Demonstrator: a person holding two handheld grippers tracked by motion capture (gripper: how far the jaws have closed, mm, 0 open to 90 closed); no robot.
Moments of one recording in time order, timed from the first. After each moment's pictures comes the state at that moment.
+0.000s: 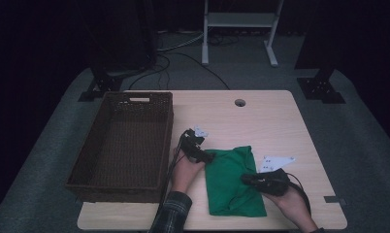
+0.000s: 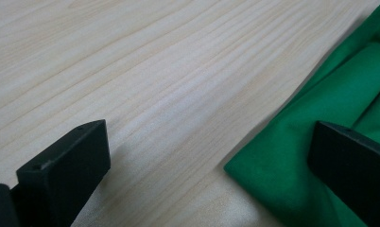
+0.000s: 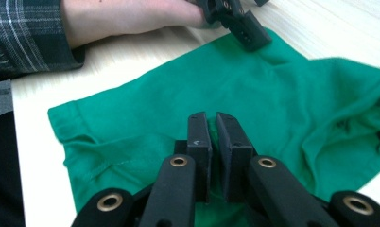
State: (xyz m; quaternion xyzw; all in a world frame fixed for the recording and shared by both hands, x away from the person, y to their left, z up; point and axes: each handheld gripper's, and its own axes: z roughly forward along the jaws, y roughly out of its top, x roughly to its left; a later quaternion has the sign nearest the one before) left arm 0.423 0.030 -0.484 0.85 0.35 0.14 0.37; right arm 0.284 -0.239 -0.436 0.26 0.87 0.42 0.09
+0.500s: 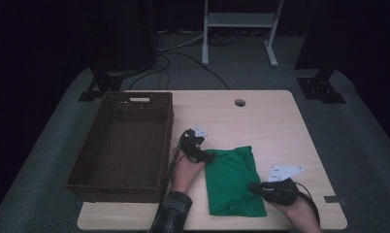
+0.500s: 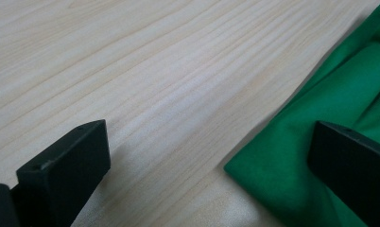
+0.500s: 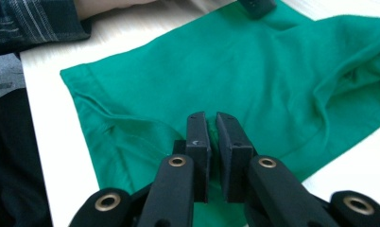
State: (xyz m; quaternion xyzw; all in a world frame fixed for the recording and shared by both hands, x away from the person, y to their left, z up) left arm 0.423 0.030 -0.484 0.85 0.35 0.14 0.37; right arm 0.263 -0.258 -0.447 0.27 0.87 0.41 0.09
